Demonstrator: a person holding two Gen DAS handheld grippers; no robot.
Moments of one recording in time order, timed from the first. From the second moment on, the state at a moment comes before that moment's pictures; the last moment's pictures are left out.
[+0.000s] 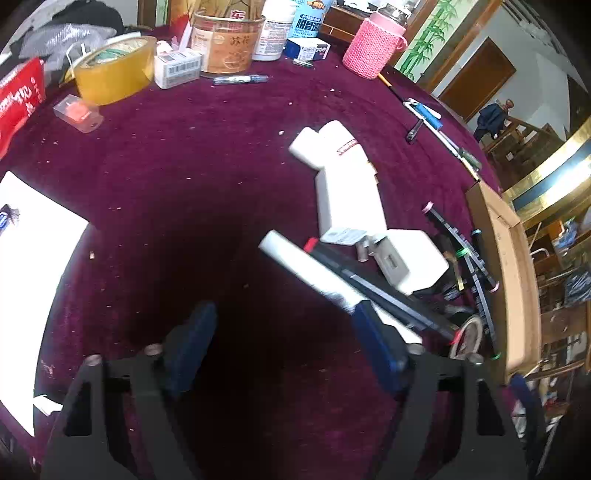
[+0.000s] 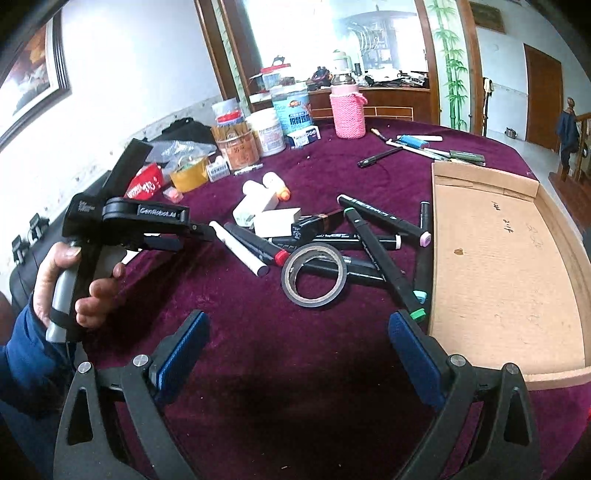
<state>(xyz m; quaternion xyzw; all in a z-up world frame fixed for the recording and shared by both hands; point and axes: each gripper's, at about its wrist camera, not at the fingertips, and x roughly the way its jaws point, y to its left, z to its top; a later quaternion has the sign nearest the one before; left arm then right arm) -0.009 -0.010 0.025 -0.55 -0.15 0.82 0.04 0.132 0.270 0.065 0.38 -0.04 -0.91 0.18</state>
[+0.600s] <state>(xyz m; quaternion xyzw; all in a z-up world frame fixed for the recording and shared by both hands) -0.045 0.035 0.024 -0.56 -0.09 0.82 0.03 0.135 0.286 0.060 0.37 -0.08 -0.91 0.20</state>
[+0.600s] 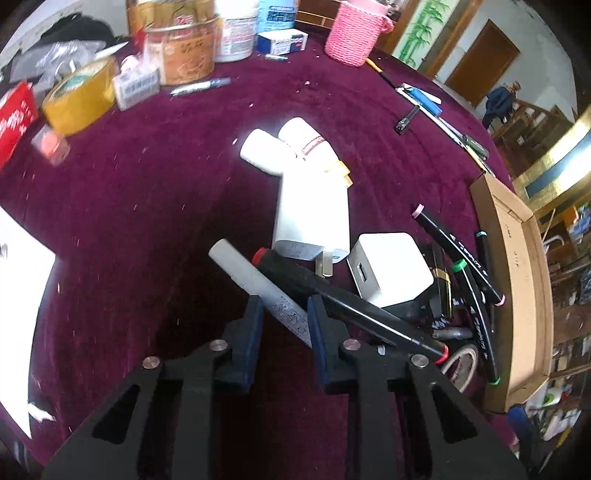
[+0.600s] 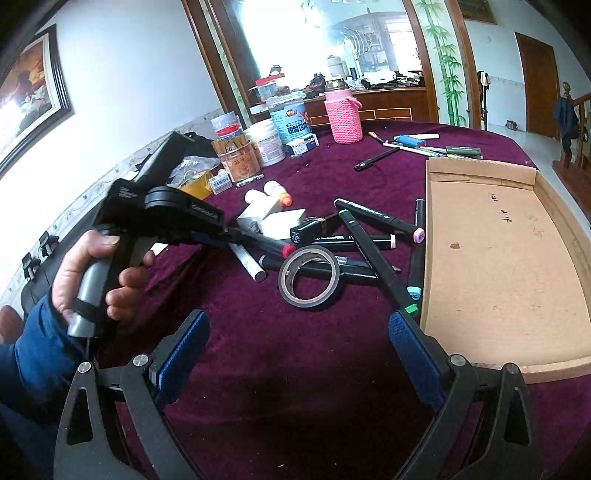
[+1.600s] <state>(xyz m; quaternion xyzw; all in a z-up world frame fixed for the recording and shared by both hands) -0.018 0.027 0.011 -0.48 0.02 0.87 0.10 0.064 0.224 0.036 0.47 0.03 -0.88 0.11</state>
